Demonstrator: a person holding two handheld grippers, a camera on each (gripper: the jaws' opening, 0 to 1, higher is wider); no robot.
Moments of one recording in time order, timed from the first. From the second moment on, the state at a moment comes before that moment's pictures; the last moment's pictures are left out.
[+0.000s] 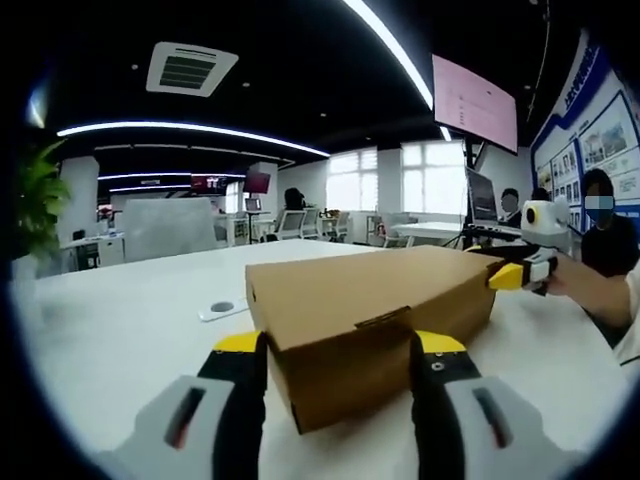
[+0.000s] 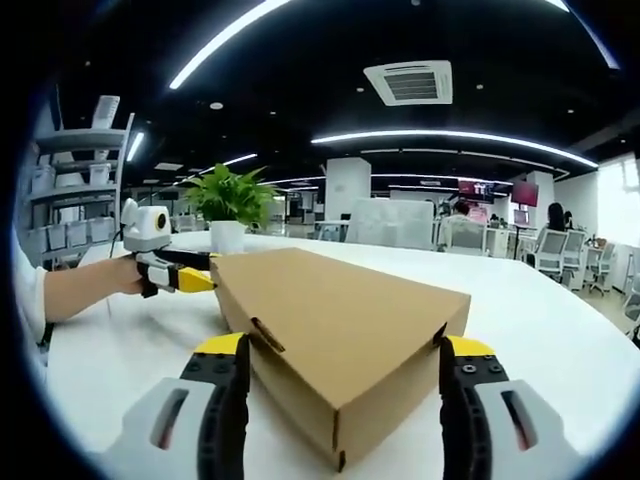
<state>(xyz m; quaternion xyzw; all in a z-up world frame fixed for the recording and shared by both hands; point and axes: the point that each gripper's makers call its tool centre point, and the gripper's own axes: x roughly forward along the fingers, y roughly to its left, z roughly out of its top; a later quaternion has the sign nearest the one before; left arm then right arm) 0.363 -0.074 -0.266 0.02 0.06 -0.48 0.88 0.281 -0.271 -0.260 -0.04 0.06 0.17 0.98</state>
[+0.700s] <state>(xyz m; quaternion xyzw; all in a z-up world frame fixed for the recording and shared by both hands) 0.349 -0.071 -0.266 0.02 0.06 -0.45 0.89 0.276 -0.267 -0.261 -0.04 0.06 0.18 0.98</state>
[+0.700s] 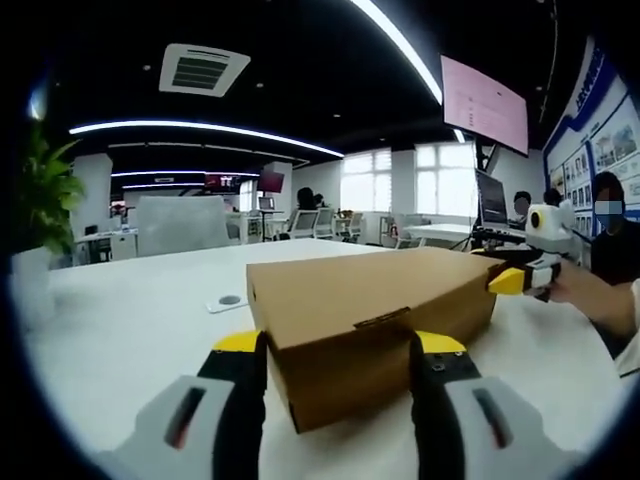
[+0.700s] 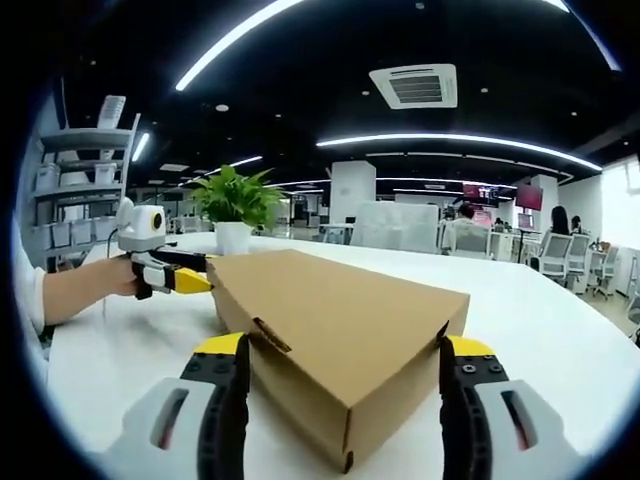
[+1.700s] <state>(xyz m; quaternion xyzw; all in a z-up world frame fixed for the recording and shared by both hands) 0.318 -0.053 -0.266 0.01 0.07 -0.41 0.91 0.263 -0.255 -0.260 -0.04 0.05 0.22 0.97</state>
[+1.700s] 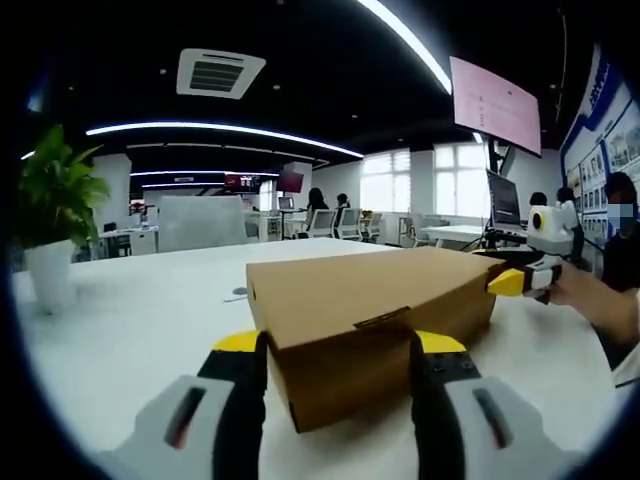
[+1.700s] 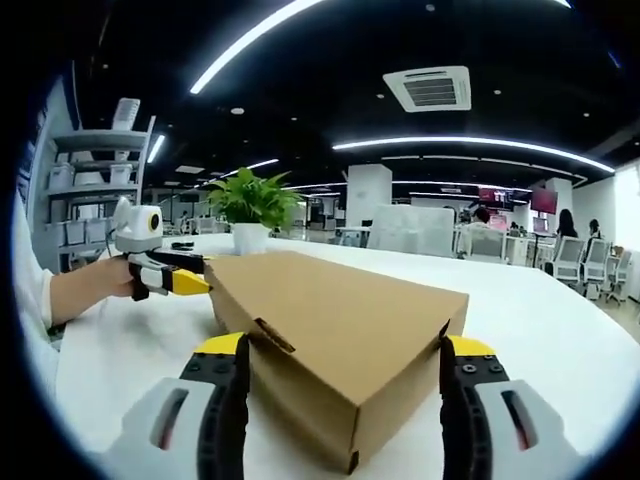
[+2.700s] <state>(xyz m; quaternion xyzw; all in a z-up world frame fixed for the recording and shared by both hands) 0.297 -0.044 -0.267 0.01 0.07 -0.38 0.92 0.259 -0.249 -0.261 -0.04 0.05 0.25 0.97</state>
